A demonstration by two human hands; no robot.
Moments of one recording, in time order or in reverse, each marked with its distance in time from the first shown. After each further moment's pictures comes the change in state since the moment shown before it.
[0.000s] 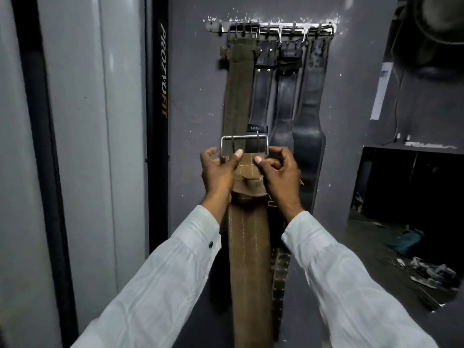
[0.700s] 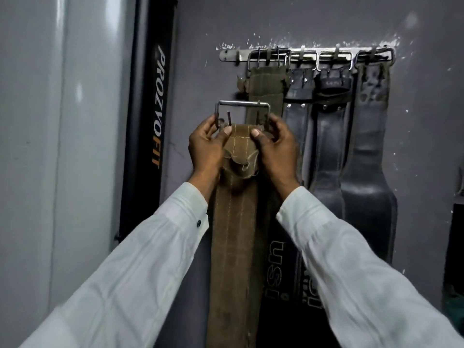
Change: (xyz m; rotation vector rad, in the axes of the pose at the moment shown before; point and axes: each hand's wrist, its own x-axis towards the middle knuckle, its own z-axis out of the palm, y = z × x) left_hand 0.282 0.043 0.046 -0.051 -0.040 0.449; right_hand 0.255 0.046 0.146 0.100 0.069 -0.234
